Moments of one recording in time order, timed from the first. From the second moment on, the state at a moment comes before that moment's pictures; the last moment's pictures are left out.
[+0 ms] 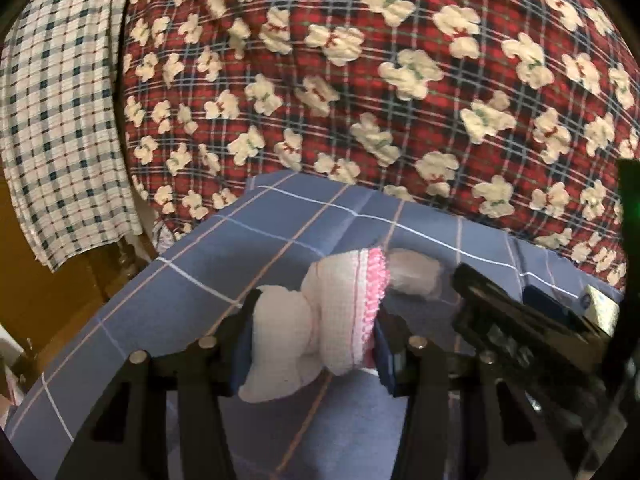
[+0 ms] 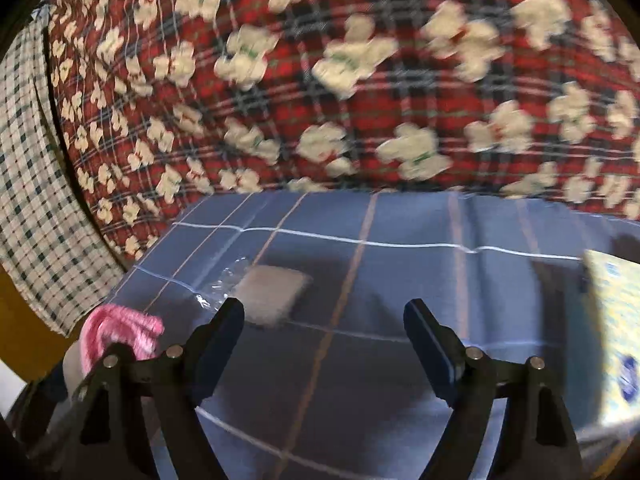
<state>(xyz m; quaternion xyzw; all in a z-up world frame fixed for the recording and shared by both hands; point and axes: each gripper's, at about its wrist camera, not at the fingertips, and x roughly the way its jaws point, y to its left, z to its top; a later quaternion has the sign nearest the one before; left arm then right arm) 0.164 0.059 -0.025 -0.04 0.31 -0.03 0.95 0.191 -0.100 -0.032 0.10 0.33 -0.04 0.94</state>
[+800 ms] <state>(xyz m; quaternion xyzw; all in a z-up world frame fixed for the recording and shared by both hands) 0.166 0.061 -0.026 -0.04 0.31 -0.03 0.95 0.203 -0.096 -0.028 0.05 0.33 -0.07 0.94</state>
